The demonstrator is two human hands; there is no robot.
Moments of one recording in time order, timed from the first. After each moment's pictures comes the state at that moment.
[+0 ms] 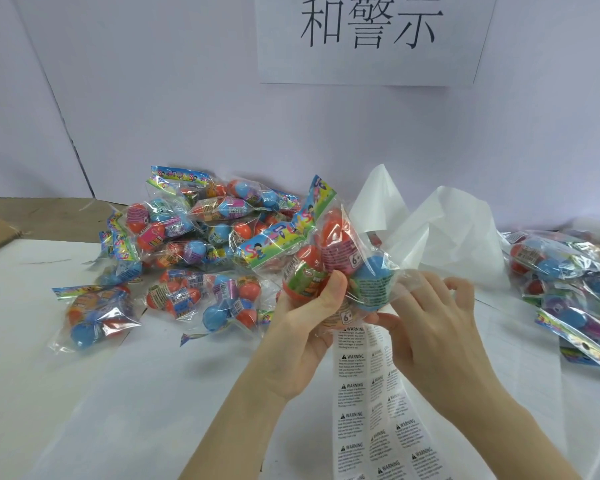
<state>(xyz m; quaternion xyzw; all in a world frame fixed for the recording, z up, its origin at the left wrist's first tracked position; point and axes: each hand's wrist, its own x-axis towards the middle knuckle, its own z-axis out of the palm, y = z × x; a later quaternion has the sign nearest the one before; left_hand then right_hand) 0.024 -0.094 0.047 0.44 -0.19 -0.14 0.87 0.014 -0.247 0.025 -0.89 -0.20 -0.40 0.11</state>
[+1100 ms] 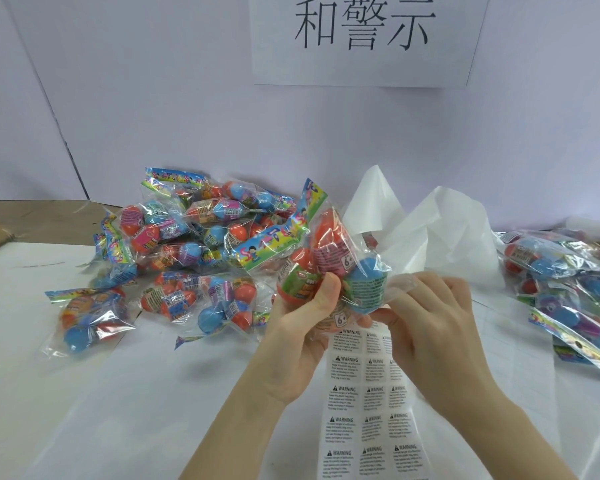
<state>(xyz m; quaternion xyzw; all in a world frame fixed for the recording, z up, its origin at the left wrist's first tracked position) 0.024 -0.097 0.045 0.43 -0.18 -0.13 0.87 0.018 -0.250 0.023 -0.85 -0.22 -0.46 0.15</state>
